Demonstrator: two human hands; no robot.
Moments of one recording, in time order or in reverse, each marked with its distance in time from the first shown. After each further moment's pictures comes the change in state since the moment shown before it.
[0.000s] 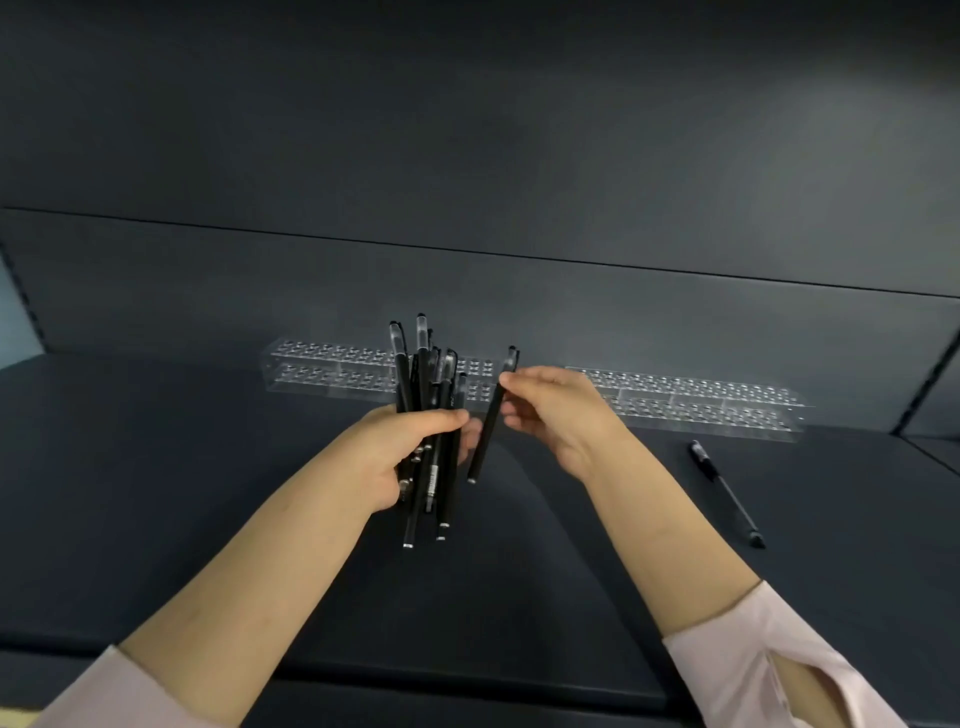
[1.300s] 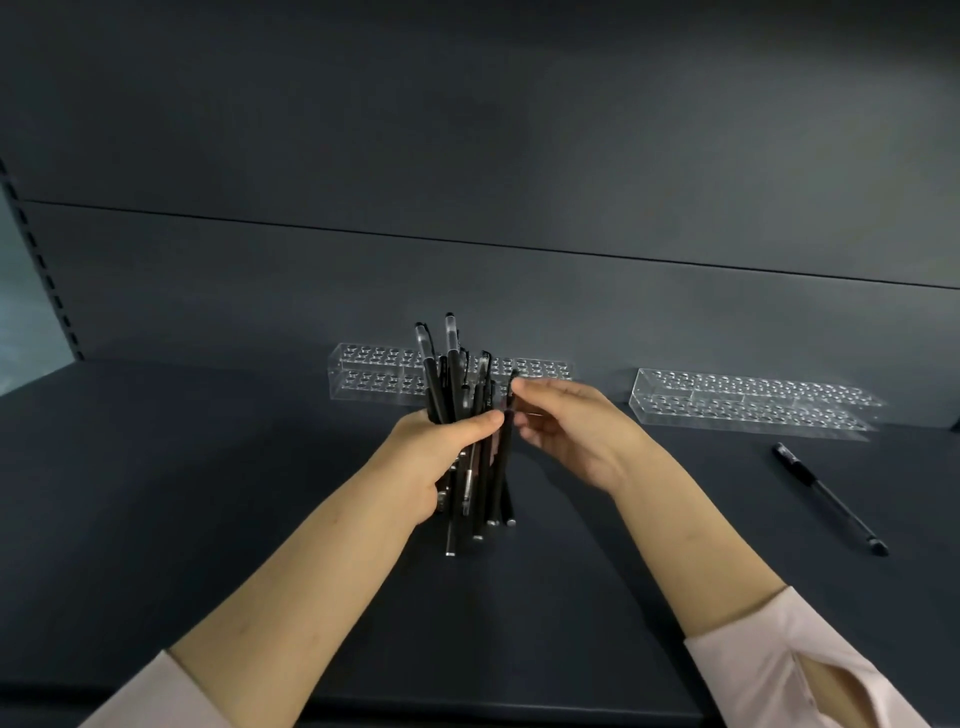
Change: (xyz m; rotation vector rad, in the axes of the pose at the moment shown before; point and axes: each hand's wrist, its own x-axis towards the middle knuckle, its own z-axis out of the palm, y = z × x) left_hand 0.025 0.000 -0.074 0.052 0.027 0.089; right_hand 0.010 0.018 0.079 0.159 -0.096 0.066
